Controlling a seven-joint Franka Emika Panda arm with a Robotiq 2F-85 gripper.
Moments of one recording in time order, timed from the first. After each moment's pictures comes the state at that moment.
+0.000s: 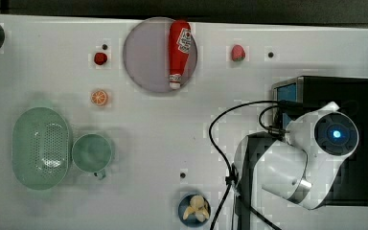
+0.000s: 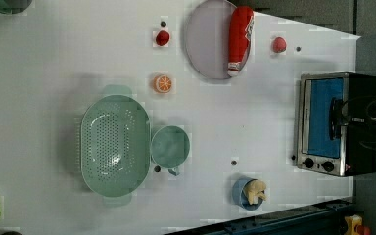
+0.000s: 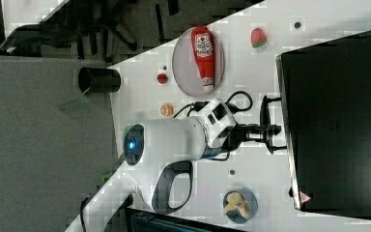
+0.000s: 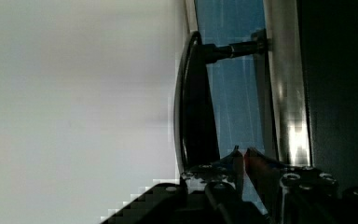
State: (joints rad) arm -0.01 0.16 -0.47 -2.23 -0.12 0.83 -1.00
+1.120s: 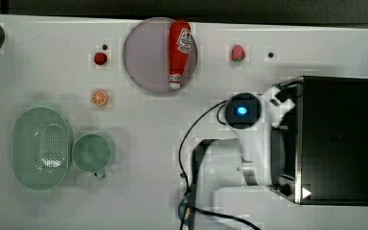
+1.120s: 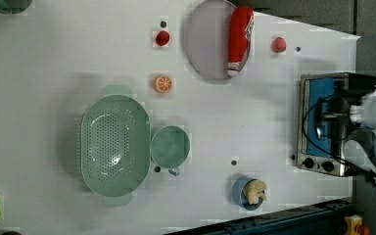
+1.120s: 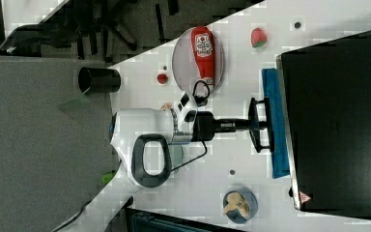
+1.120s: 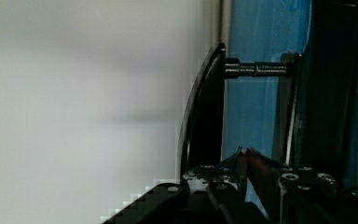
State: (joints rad) arm 0.05 0.20 -0.33 -2.26 -0.55 0.81 -0.63
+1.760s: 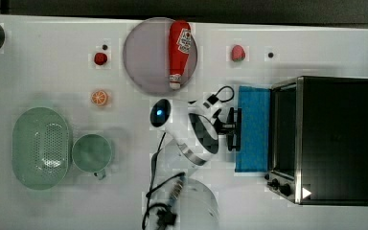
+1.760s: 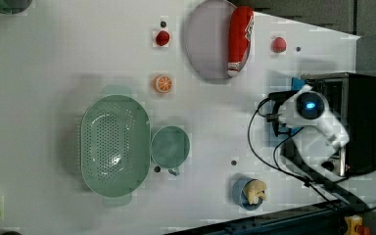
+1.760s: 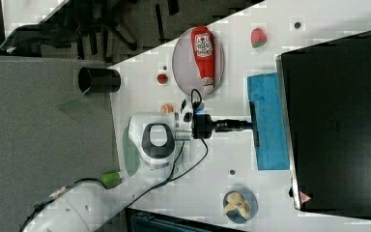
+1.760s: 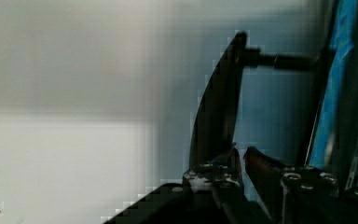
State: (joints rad) arm 0.22 0.48 -0.26 -2.24 -0.83 0.82 -0.16
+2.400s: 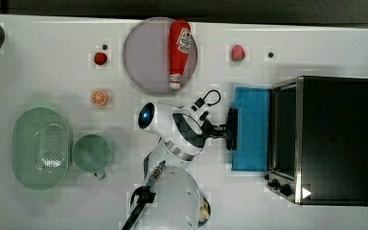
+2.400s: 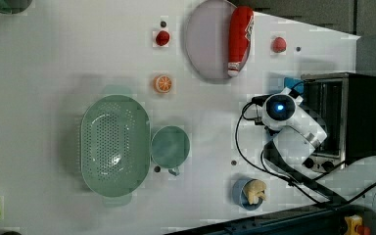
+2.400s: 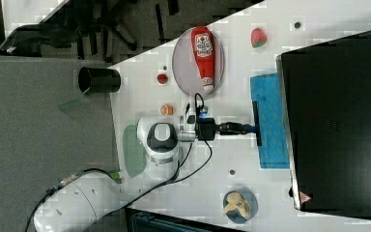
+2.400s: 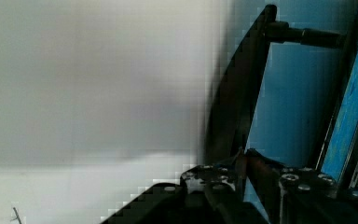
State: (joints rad) arm 0.29 0.59 -0.26 -2.20 -0.86 0.78 -0.07
